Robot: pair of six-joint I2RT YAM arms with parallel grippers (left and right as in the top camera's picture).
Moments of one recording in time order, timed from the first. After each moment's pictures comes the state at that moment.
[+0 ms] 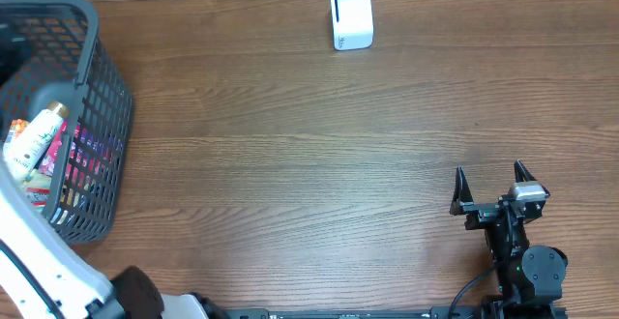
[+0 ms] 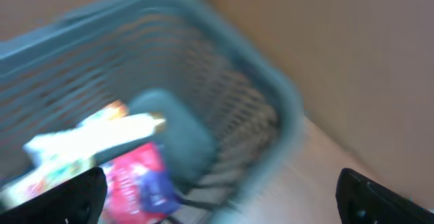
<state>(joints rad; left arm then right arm) 0.65 1.62 2.13 -1.15 0.07 -0.34 0.03 0.01 0.02 -0.03 -0.07 0.01</state>
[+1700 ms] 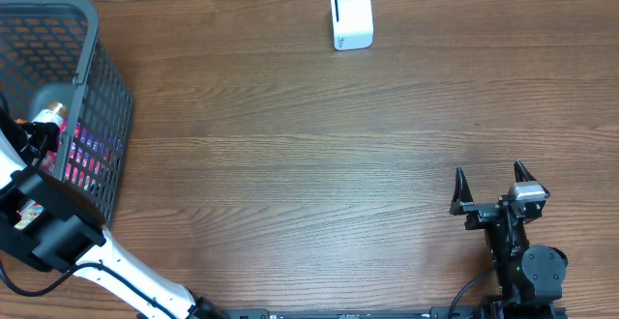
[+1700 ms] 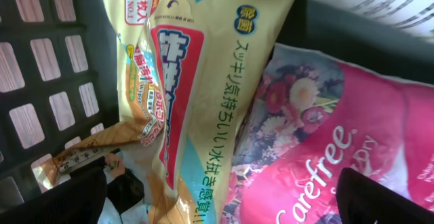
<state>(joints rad) 0.77 2.23 2.13 -1.52 -0.19 -0.73 0.03 0.01 0.02 -0.03 -0.07 0.01</state>
